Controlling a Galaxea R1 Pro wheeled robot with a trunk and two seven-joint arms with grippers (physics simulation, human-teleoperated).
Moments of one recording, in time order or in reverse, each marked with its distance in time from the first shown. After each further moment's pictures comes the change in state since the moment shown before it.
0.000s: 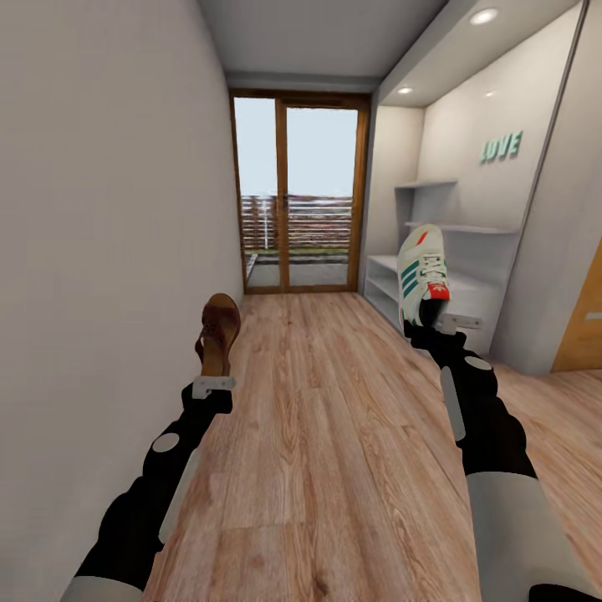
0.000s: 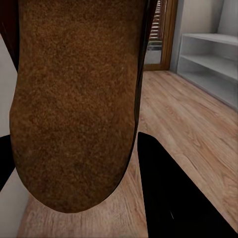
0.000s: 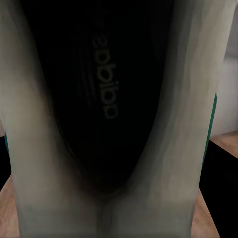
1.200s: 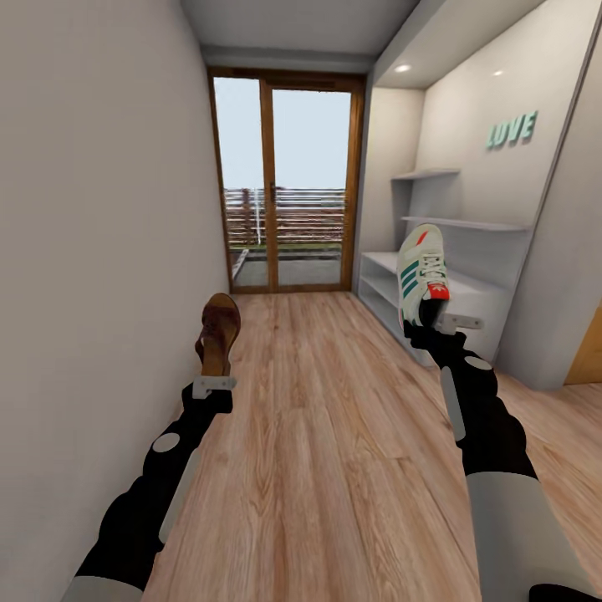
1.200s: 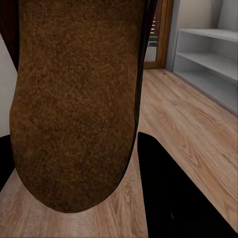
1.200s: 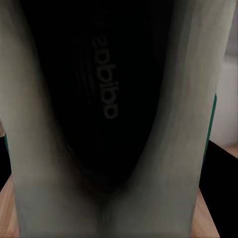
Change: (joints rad) left arm 0.000 0.000 0.000 0.000 0.000 0.000 0.000; right arm 0.000 0.000 0.000 0.000 0.000 0.000 0.003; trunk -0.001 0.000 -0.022
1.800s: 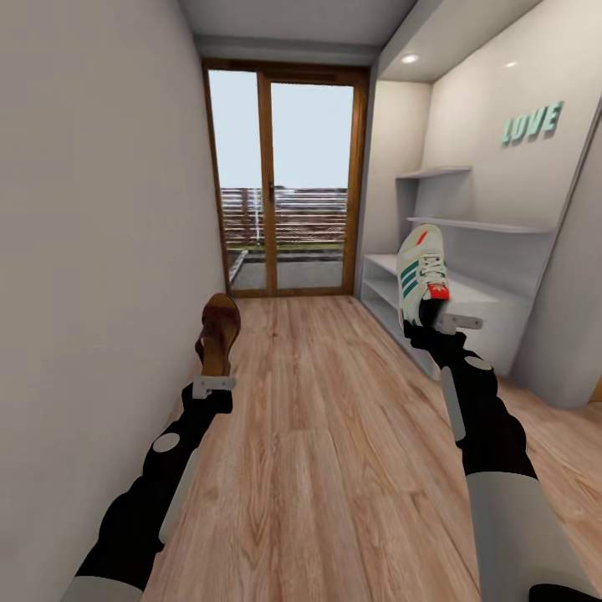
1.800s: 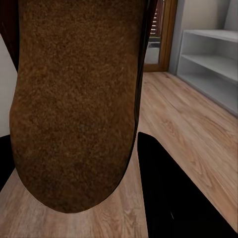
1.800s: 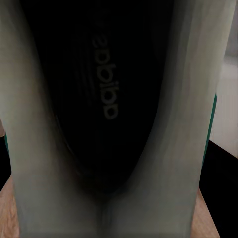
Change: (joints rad) left arm 0.000 0.000 0.000 0.000 0.000 0.000 0.000; right arm 0.000 0.000 0.000 0.000 0.000 0.000 0.000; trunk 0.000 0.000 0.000
